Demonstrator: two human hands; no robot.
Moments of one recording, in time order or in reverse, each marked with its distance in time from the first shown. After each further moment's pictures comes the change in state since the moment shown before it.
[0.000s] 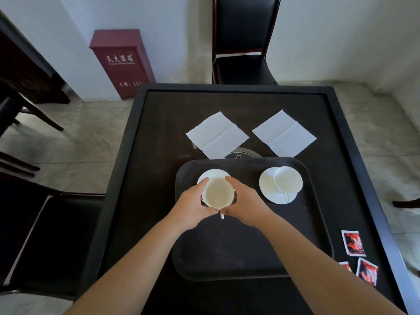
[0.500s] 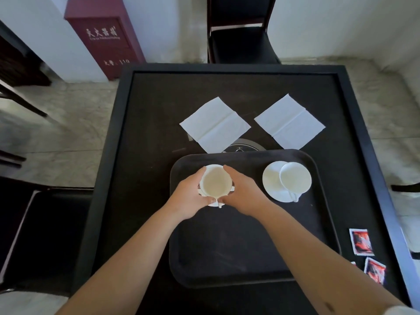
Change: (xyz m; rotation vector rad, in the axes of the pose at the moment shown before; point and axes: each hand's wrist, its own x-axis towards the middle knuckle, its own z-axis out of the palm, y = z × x) left_hand 0.048 -0.015 -0.006 -0.064 -0.044 0.011; right_hand 0.051 0.010 0.000 0.005 -0.028 0.016
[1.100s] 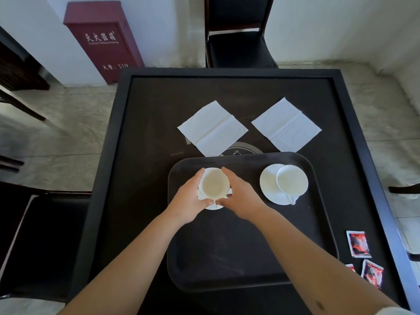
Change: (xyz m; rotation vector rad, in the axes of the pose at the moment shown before) left_hand 0.003 0.000 0.011 0.047 0.007 -0.046; right_hand 0.004 0.016 0.009 0.017 -0.002 0.098
